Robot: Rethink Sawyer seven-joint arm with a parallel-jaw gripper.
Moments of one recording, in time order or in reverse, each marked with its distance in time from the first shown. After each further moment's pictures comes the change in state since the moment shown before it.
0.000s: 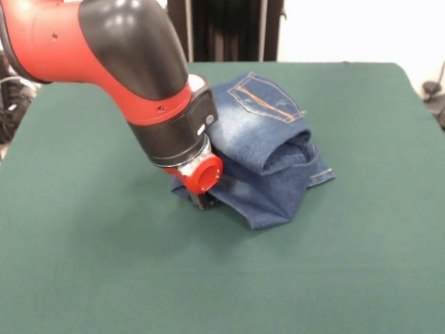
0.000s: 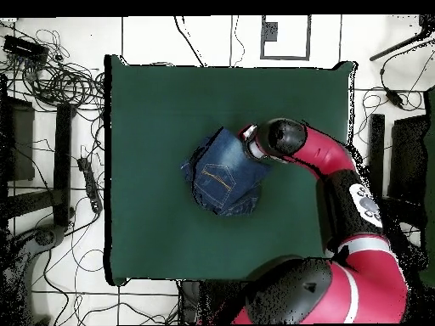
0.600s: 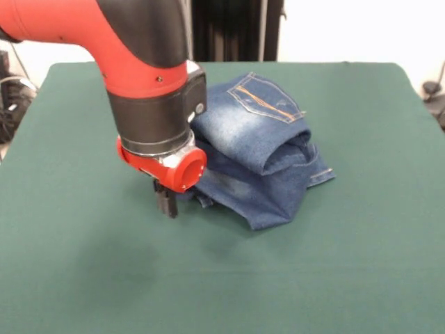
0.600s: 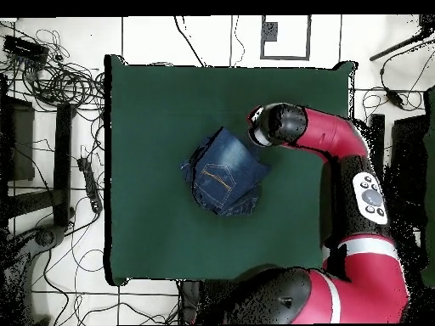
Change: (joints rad) arm 0.055 -0.067 -0.037 -0.099 -0.116 -0.022 0.000
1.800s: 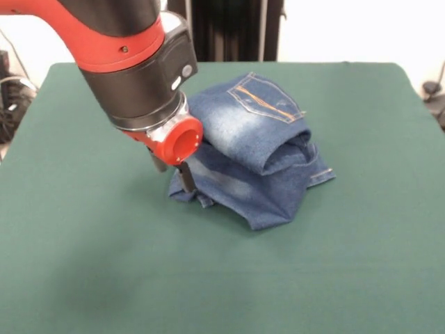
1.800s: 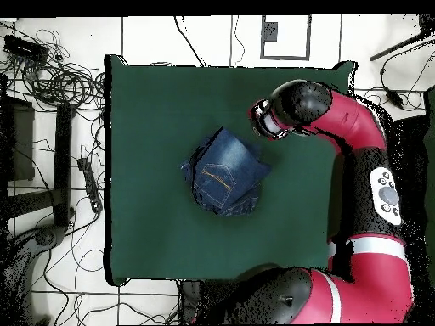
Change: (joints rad) arm -0.002 0.009 -0.005 -0.120 0.148 0.335 0.000
